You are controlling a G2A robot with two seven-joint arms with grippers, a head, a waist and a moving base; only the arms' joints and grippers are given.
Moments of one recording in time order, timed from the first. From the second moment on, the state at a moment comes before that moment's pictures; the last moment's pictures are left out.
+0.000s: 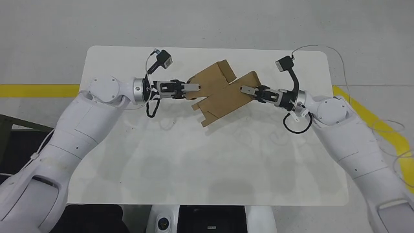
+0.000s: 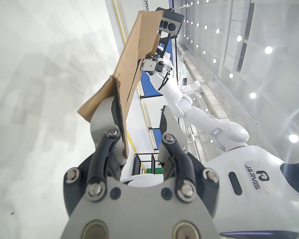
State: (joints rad) left arm 0.60 -0.99 -0.75 -1.11 -0.66 -0.41 -1.12; right arm -0.77 -1.01 0.91 -1.19 0.36 -0.64 0.86
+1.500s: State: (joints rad) left arm 0.52 -1.05 -0.78 -1.07 -0.53 -0.43 -1.36; right arm -0.76 -1.02 0.97 -1.26 0.44 -0.65 1.08
